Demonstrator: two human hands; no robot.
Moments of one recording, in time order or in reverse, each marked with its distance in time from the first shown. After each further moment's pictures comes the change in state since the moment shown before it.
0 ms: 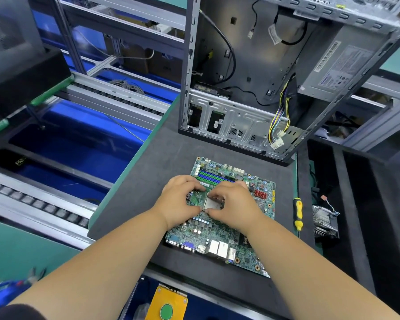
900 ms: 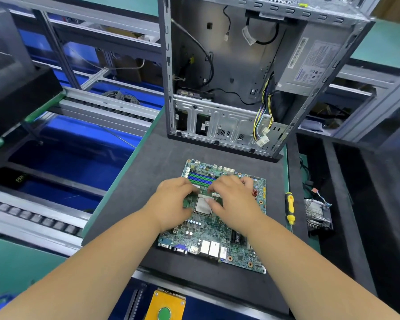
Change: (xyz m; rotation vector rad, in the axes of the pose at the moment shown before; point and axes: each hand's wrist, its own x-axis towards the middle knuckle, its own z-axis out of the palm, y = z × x) left_hand 0.004 0.027 -0.016 0.369 -0.097 0.171; right_hand -0.016 0.011 -0.013 -0.171 0.097 0.011
